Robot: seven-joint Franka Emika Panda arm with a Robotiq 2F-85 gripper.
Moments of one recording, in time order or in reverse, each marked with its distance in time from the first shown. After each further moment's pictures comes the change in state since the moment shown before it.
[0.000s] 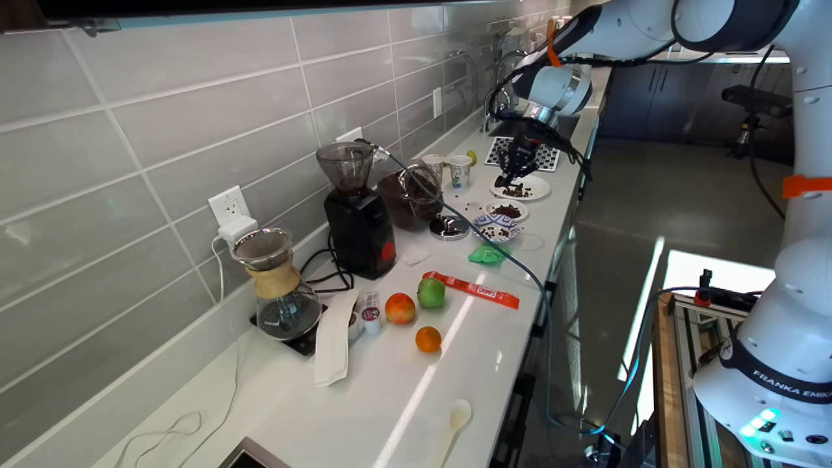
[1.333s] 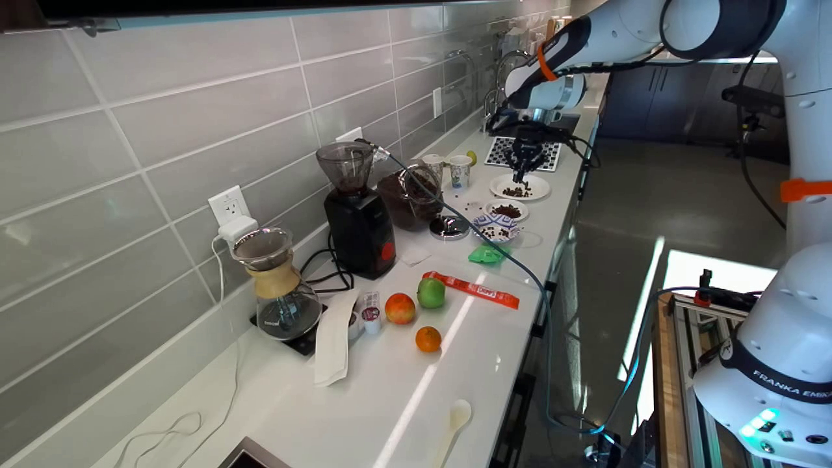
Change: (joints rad) arm 0.092 0.026 -0.091 0.044 -0.314 0.073 0.308
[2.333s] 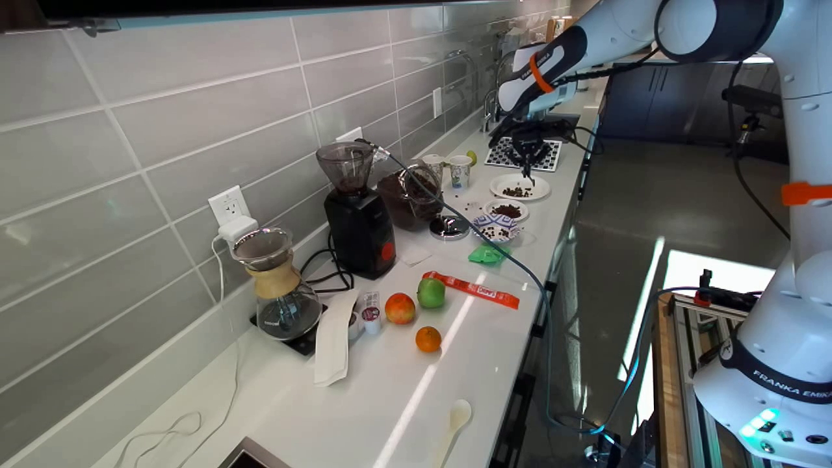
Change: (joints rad) arm 0.094 0.002 -0.068 0.021 -0.285 0.000 0.180
